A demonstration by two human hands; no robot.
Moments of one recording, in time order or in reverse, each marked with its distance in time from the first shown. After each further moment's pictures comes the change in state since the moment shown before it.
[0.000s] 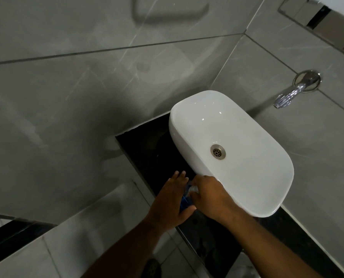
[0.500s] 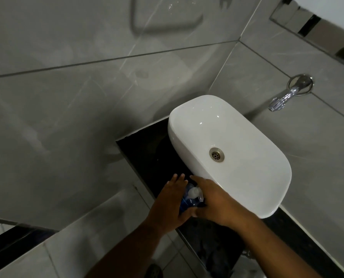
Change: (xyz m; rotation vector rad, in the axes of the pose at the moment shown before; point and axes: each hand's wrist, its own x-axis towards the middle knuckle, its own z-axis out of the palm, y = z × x) left_hand 0.001 -0.001 0.001 0.011 -0.008 0.008; right_hand -0.016 0.020 -0.013 0.186 -0.163 -0.067
